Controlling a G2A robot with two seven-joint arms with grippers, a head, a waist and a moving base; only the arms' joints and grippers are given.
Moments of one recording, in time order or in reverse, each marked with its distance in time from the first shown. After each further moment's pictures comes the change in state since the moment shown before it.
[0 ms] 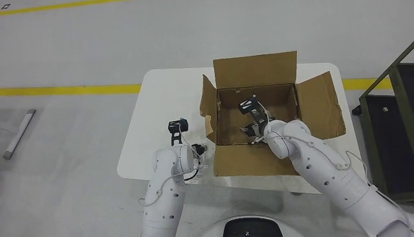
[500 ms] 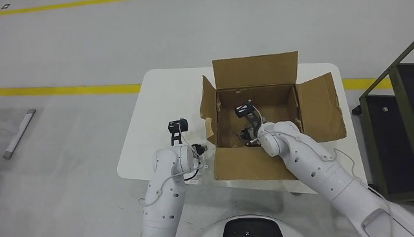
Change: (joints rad) left arm 0.000 0.000 0.000 0.000 0.000 0.000 0.000; right arm 0.076 -0.068 -0.066 0.223 0.094 -0.016 -0.050
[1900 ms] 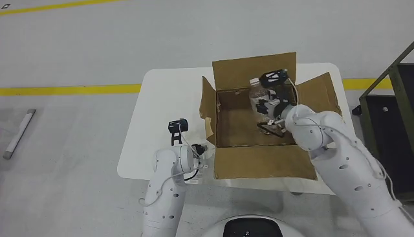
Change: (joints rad) left arm 0.000 0.000 0.000 0.000 0.000 0.000 0.000; right arm -0.283 0.072 0.488 -0.633 -0.034 -0.026 0.025
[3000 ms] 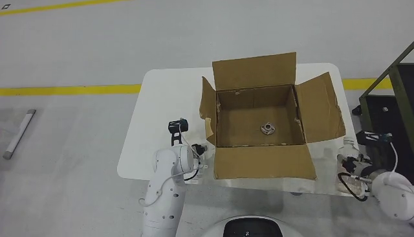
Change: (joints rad) left arm 0.000 0.000 0.000 0.000 0.000 0.000 0.000; right arm -0.662 0.026 0.503 -0.218 -0.042 0.066 0.133
